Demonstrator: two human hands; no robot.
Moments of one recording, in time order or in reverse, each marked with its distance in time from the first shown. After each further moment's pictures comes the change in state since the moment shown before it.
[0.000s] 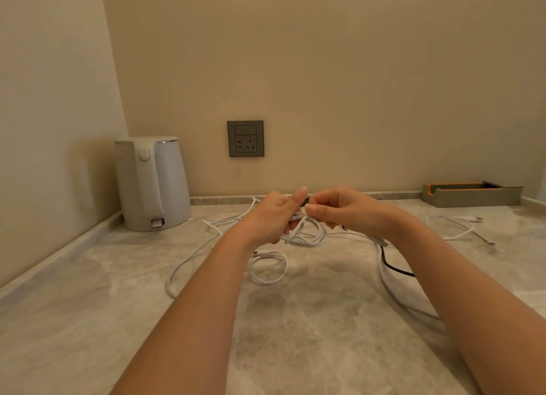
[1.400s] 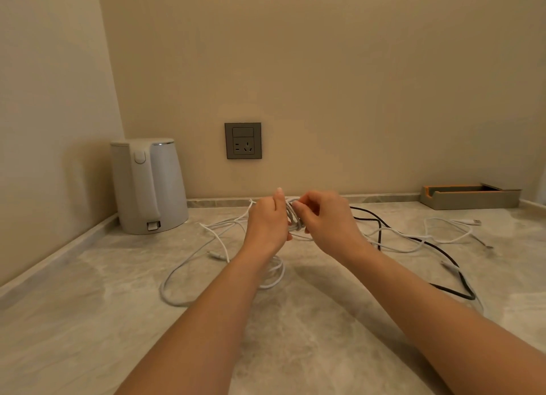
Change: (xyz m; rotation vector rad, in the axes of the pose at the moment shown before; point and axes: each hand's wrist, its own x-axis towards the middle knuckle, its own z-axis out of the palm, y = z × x) left_hand 0.009 -0.010 0.022 0.012 0.453 -0.069; right_hand 0.018 0.001 0.048 -0.234 0.629 0.045
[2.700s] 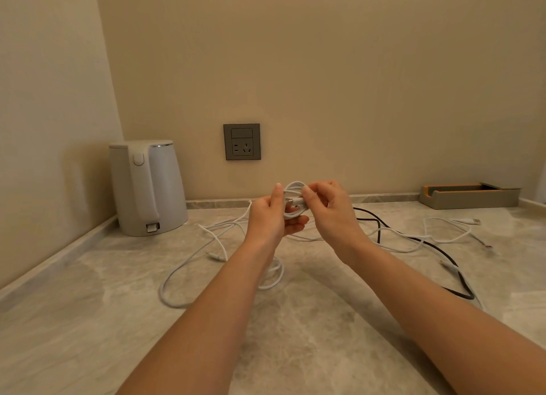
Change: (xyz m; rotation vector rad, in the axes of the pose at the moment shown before) left_hand -0.008 0.019 0.001 -0.635 -0.059 -0.217; right_hand 0.006 0.003 -0.001 0.333 0.054 0.092
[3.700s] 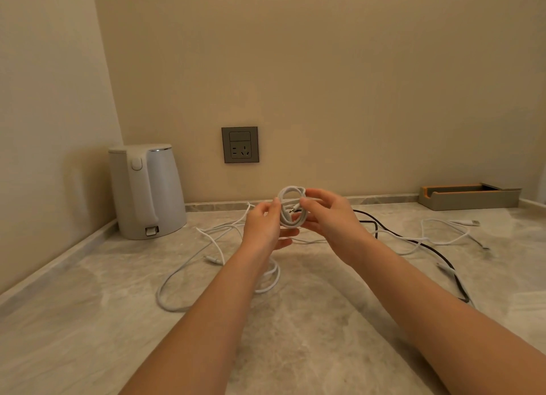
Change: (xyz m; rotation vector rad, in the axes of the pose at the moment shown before) left_hand 0.000 -0.006 -0.003 0.156 0.070 -0.117; right_hand 0.006 0.007 -0.007 0.382 -0.096 0.345
